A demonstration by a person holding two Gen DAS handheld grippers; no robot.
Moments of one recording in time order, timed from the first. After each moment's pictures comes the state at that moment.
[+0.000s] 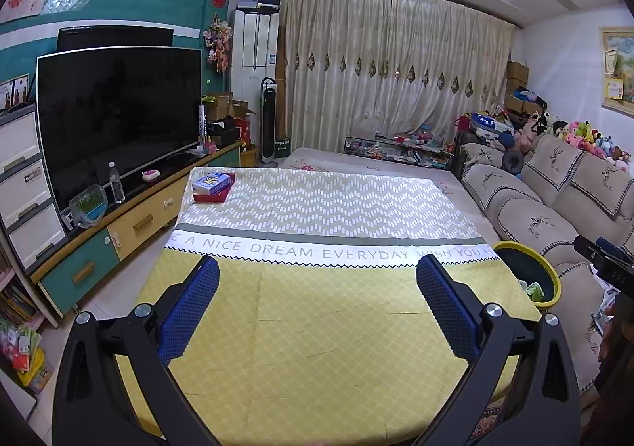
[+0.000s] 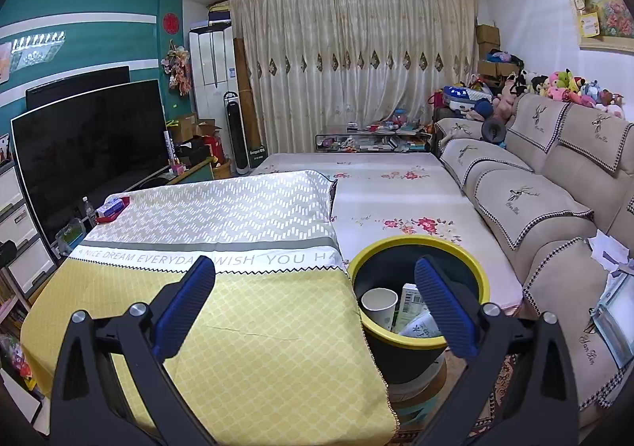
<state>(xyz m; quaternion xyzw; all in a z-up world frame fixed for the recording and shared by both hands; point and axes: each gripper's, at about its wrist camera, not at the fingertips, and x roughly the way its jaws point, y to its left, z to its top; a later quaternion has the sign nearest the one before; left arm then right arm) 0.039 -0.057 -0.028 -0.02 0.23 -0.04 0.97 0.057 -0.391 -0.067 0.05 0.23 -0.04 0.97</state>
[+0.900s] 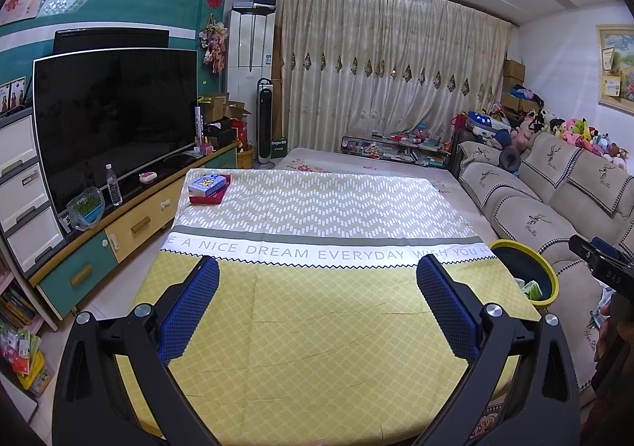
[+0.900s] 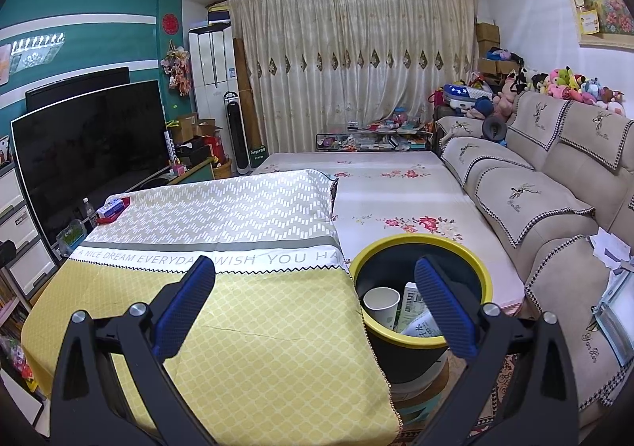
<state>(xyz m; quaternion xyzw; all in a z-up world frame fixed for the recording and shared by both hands) 0.044 -0.058 -0.030 -0.02 0.23 -0.04 0.97 0.060 -0.392 -0.070 0.05 0.23 -0.04 0.97</state>
